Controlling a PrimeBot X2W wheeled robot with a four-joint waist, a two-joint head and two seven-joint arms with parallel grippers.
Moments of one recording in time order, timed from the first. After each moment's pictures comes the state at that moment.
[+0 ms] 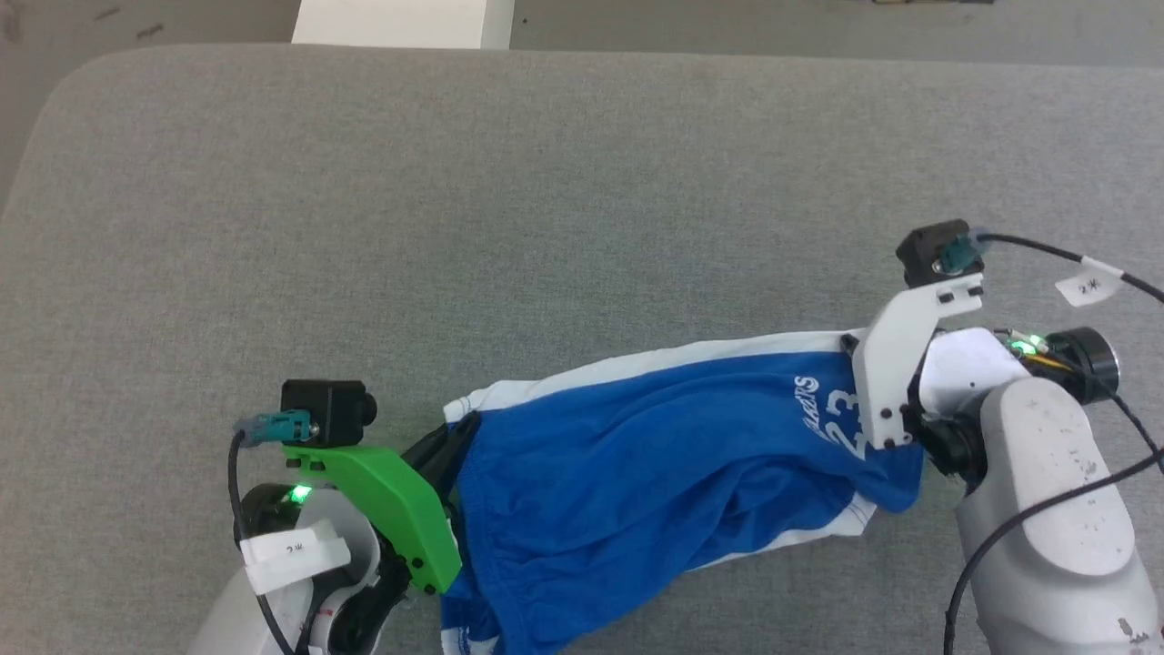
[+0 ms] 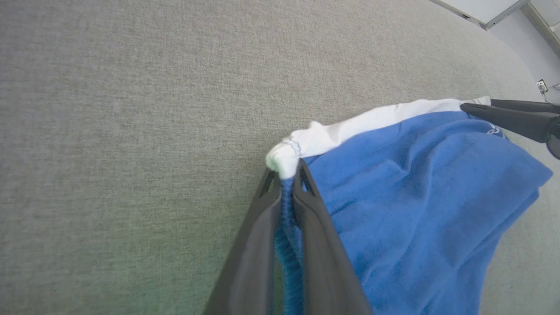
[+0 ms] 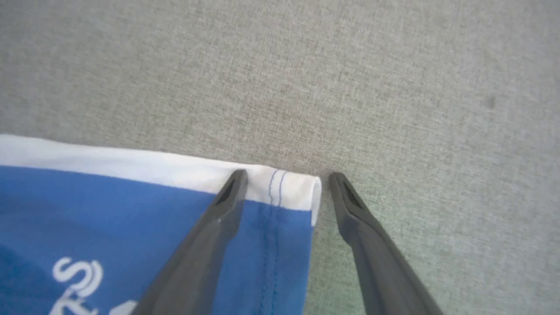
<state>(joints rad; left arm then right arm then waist) -0.14 0.27 -0.31 -0.07 -0.67 -0.01 0.39 -0.48 -0.05 -0.01 0.33 -0.04 0.13 0.76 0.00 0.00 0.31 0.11</state>
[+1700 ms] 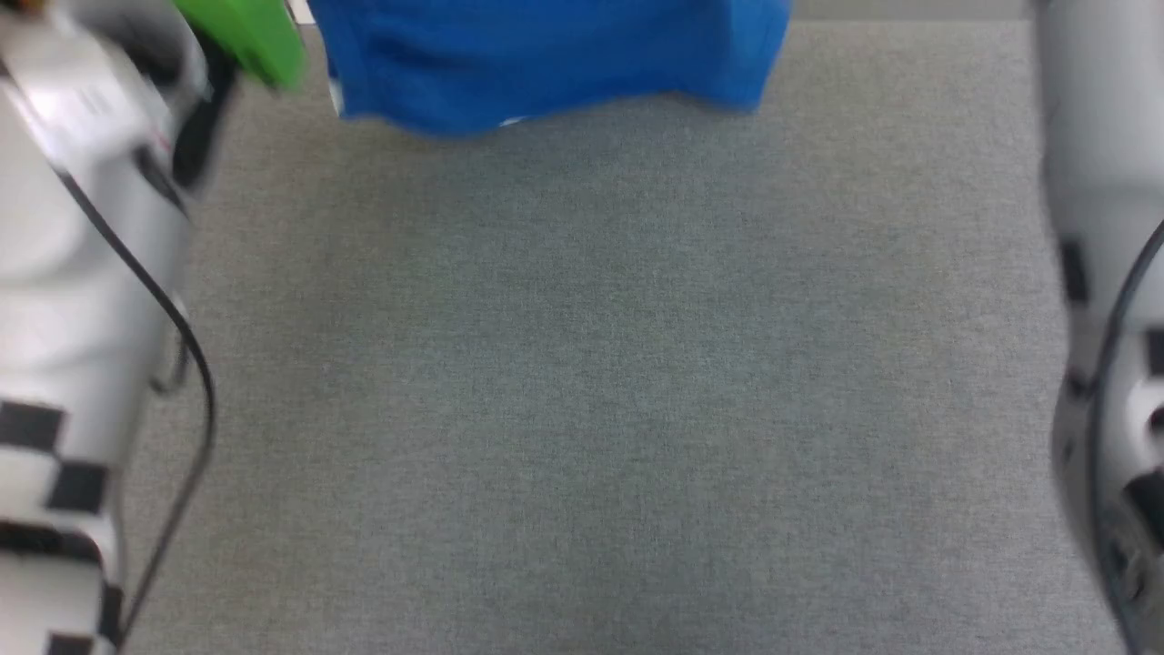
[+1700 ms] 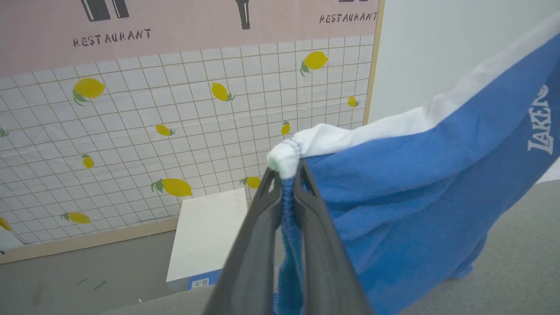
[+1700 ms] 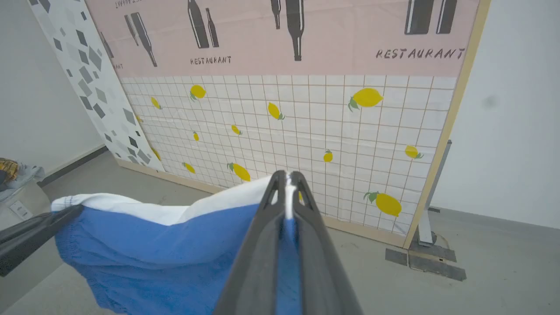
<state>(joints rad) -1.13 0.41 -0.48 0.57 -0.60 -0.13 -0.04 -1.35 -0.05 0.08 0.61 0.30 0.13 0.37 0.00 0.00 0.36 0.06</state>
